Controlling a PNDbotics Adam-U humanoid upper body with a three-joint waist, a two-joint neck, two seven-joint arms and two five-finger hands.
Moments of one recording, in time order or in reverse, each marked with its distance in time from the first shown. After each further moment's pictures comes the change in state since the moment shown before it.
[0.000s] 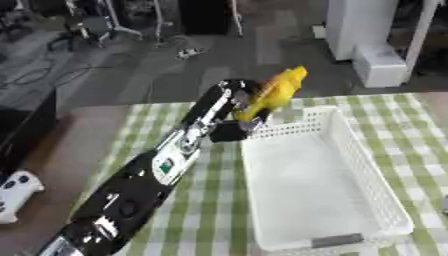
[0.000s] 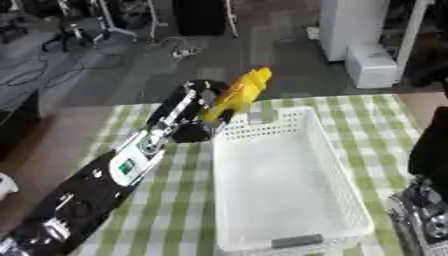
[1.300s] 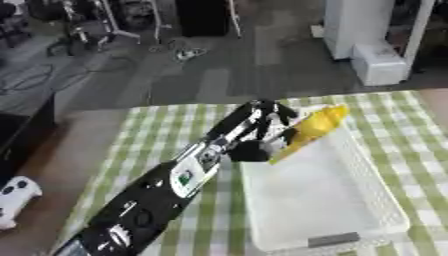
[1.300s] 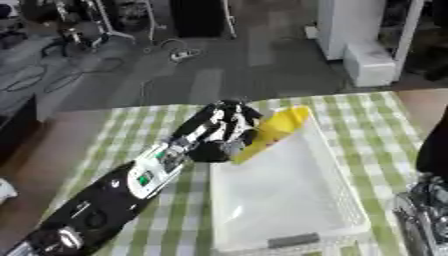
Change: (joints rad) left arm 0.036 -0.017 -0.083 -0.053 0.068 -0.155 -0.152; right arm -0.026 0.017 0.000 0.000 -0.026 -0.001 0.009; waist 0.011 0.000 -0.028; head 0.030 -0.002
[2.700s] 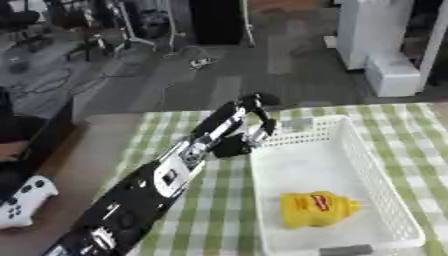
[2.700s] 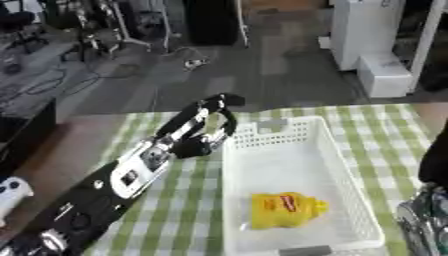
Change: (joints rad) left arm 0.030 0.092 0.053 -0.071 0.038 0.079 0.035; right arm 0.019 -0.010 -0.007 0.000 0.020 0.004 -0.010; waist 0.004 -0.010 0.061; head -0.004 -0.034
